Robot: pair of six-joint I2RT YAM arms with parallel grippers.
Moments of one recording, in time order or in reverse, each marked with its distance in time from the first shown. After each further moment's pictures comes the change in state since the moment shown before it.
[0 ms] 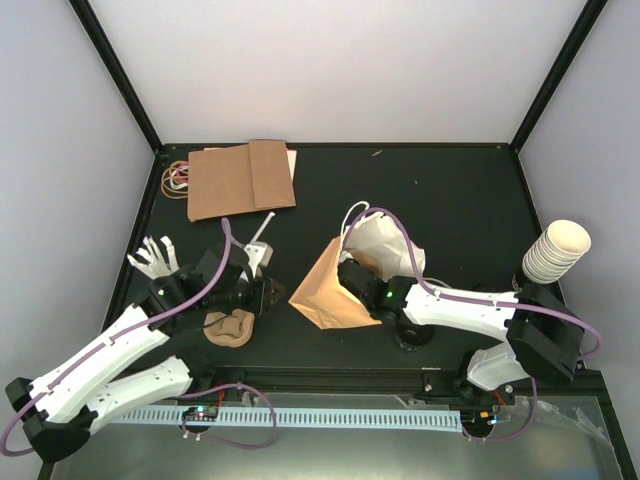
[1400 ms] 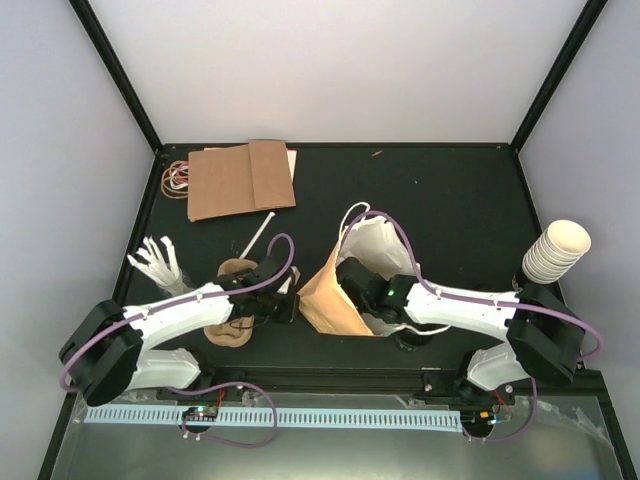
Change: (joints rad) left arm 0.014 0.428 -0.329 0.436 0.150 -0.145; right arm -0.013 -0.003 -0.003 0.008 -0.164 -0.079
